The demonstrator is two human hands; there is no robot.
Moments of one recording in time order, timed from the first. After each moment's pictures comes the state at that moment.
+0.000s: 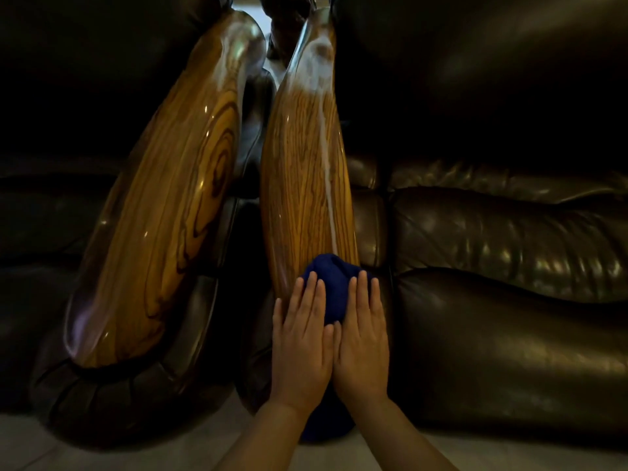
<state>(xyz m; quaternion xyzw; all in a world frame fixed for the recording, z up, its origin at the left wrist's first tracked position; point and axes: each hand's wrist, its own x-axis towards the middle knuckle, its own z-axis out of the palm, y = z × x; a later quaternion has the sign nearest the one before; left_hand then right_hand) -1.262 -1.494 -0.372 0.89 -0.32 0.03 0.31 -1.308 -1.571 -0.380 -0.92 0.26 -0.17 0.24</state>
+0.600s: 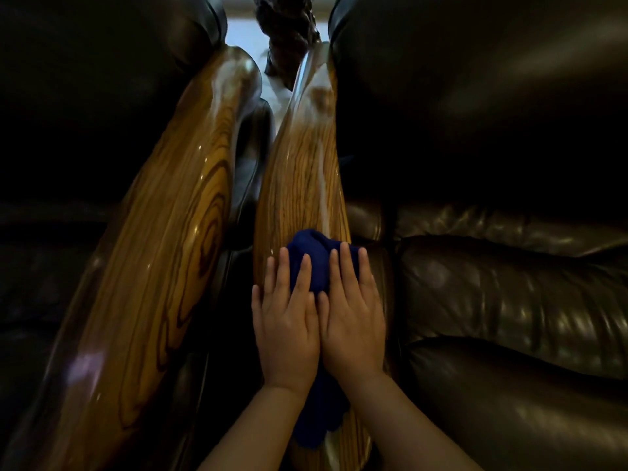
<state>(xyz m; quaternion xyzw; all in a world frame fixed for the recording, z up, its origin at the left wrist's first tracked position) -1.142 -1.560 -0.321 0.91 -0.24 0.09 0.33 -1.178 -1.637 -0.324 -0.94 0.24 -0.16 0.16</state>
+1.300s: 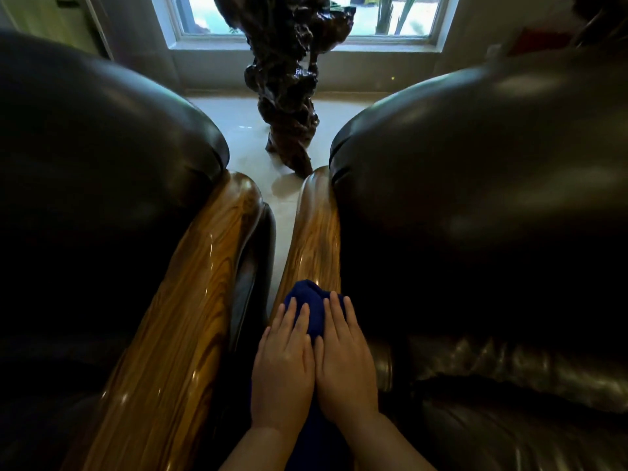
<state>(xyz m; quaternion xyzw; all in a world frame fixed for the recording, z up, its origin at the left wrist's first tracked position) -0.959 -1.651 -0.269 0.91 -0.29 0.02 0.30 -1.002 -1.734 -0.269 -0.93 0.22 -0.11 0.25</state>
